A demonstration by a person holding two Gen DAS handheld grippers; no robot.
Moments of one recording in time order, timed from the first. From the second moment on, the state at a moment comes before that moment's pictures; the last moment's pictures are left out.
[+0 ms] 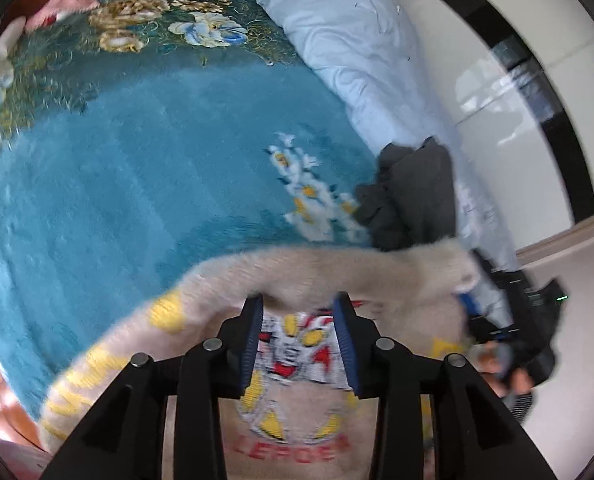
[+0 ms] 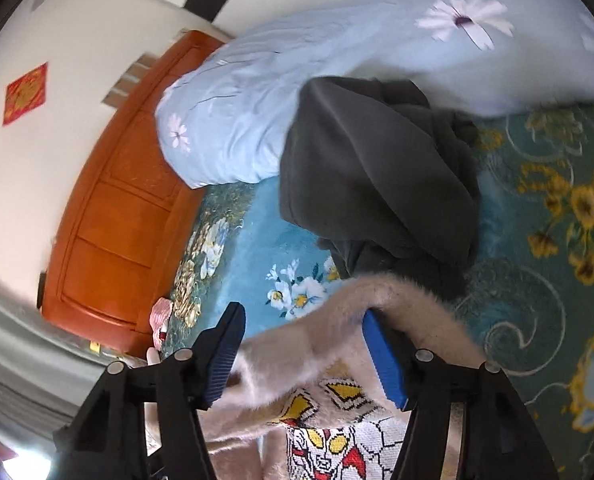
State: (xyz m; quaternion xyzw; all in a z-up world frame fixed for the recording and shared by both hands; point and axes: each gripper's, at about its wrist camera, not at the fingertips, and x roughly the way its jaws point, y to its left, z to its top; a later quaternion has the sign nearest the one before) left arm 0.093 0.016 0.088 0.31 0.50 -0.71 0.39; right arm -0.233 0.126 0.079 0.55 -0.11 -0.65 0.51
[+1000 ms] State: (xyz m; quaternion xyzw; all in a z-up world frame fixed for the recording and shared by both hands) left arm 0.110 -0.012 0.087 0.38 0.42 -0.69 0.45; right arm -0.192 0.255 0.035 0.58 0.06 -0.69 0.42
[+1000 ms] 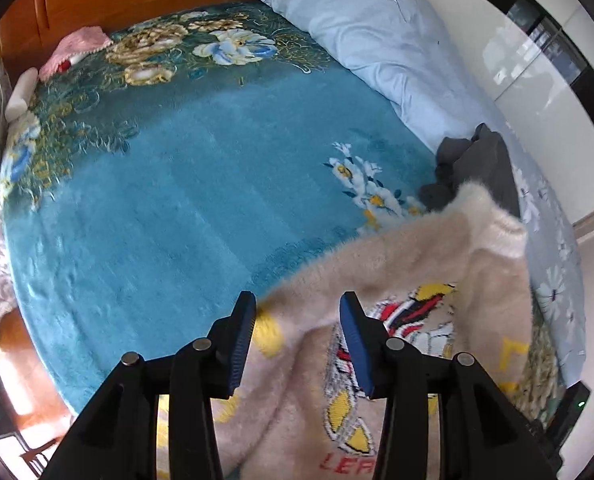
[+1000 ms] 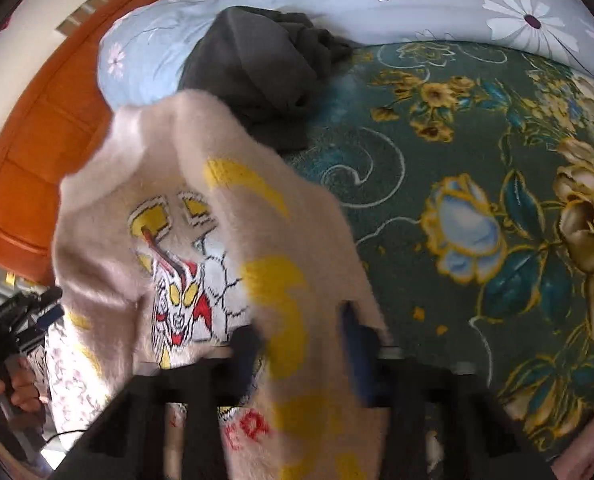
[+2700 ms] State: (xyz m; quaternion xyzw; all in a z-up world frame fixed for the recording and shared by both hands) left arm 0.071 0.045 0.030 0.44 0.48 -0.68 0.33; right arm -0.241 0.286 0.071 0.48 0.10 -0.81 0.32
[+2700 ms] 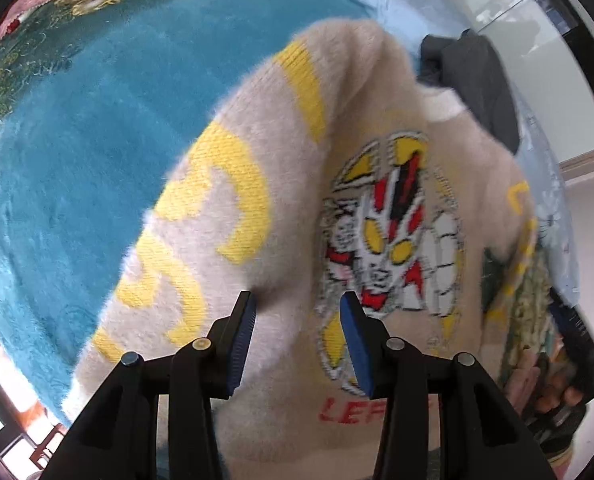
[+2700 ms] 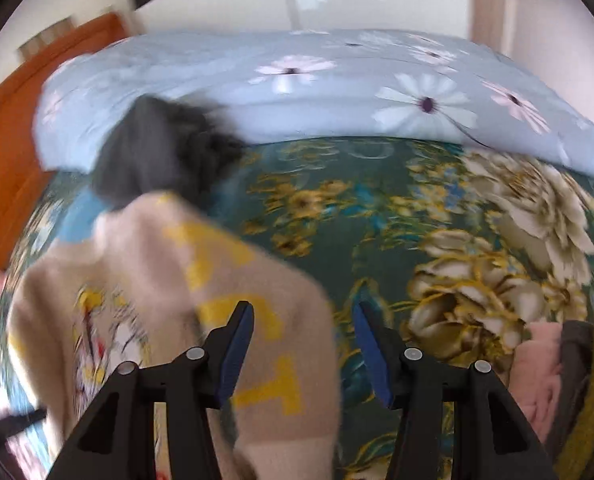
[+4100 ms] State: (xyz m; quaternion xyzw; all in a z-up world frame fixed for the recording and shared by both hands) left arm 0.088 0.057 0.008 0.44 0.42 -0.68 0.41; right arm -0.253 0.280 0.037 0.51 0.13 -0.80 0.29
